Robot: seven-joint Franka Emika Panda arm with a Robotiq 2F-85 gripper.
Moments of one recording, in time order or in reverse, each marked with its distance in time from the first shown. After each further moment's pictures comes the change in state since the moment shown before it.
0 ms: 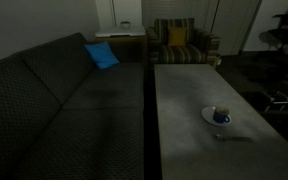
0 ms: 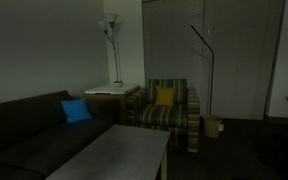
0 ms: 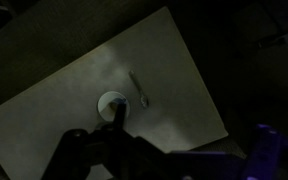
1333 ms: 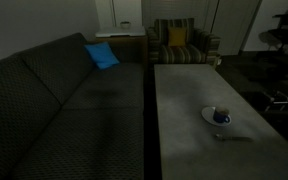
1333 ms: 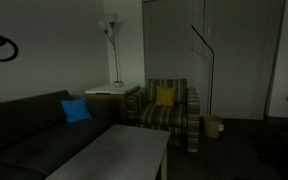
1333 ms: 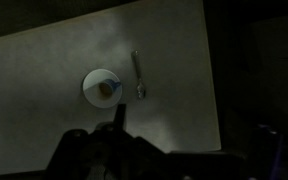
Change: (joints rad) arm -0.060 0.403 -0.047 0.097 0.026 0.356 -0.356
